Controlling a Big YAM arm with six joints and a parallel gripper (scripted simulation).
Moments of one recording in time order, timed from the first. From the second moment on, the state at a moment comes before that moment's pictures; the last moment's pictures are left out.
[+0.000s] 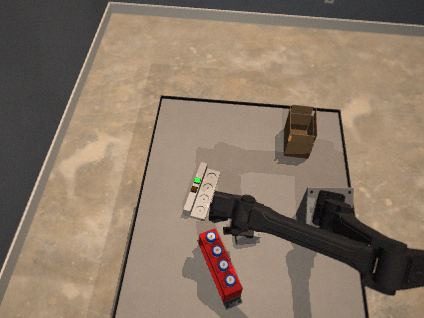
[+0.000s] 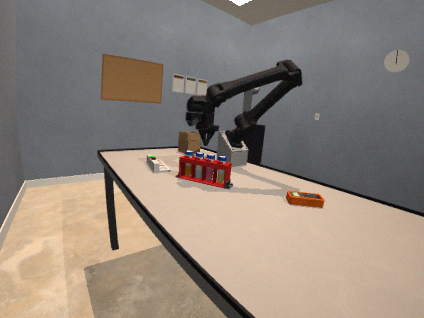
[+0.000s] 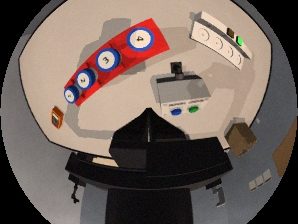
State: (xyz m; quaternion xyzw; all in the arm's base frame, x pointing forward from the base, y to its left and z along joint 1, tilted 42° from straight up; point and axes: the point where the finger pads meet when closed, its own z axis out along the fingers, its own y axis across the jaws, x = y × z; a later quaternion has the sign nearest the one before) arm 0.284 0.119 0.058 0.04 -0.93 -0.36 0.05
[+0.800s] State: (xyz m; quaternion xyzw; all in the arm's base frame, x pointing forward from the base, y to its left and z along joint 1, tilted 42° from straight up) arm 0.236 0.061 -0.049 0.05 -0.93 -0.36 0.05
